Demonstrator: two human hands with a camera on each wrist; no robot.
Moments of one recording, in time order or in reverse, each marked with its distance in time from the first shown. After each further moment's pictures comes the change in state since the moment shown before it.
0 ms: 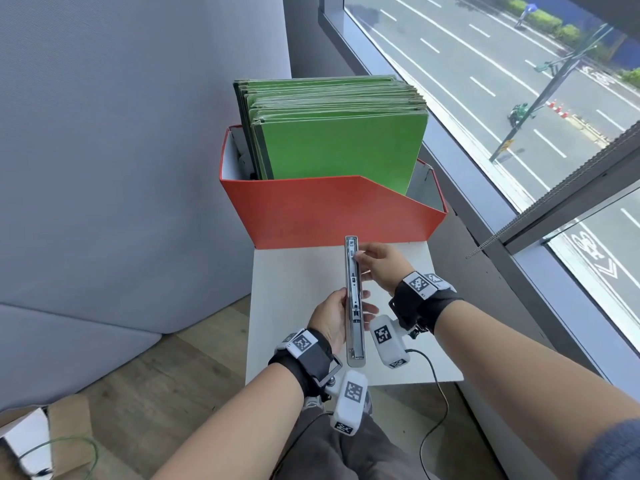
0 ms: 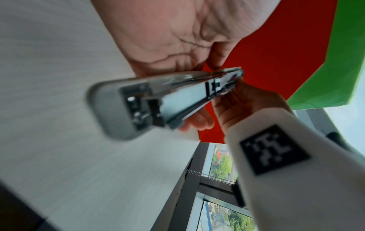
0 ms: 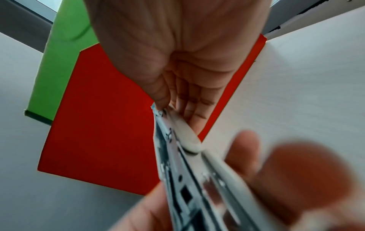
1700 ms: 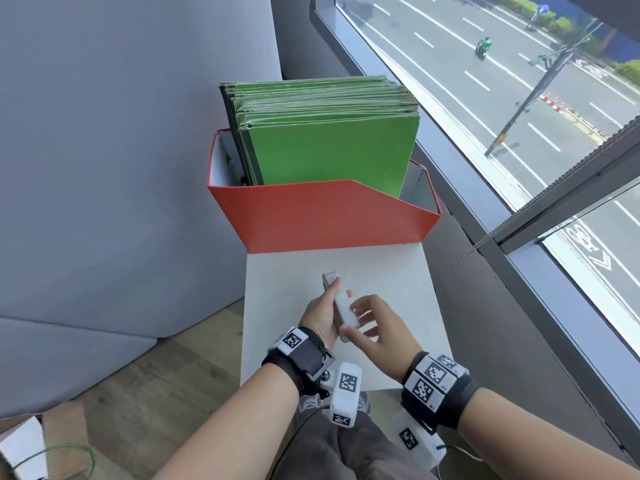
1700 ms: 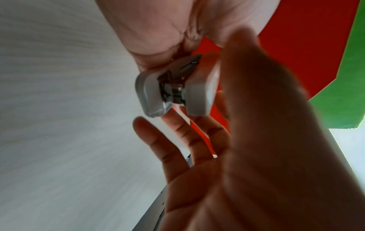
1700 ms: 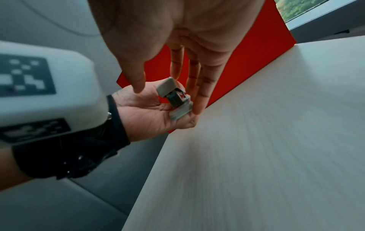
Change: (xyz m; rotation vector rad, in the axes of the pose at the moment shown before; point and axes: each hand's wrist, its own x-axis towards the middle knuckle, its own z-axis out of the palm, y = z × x) left_hand 0.023 0.003 -0.008 -0.109 0.125 -0.035; right_hand -0.093 0.044 0.011 -0.345 0.002 -0.258
